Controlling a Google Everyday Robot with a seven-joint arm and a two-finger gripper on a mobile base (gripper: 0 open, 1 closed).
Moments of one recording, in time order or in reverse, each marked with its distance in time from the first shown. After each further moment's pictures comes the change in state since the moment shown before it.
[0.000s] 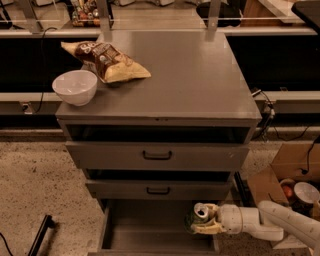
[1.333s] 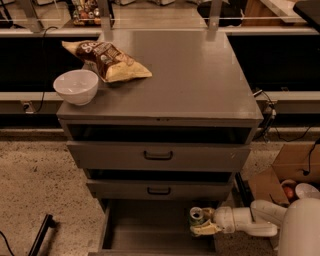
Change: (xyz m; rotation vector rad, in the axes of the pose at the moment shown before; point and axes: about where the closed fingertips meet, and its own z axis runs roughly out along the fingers) arm 0.111 -0.051 -0.016 0.091 0.250 0.114
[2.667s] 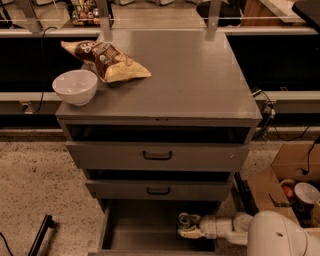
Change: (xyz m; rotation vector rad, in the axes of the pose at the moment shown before) arm 0.097 -0.050 0.078 0.051 -0.067 0.043
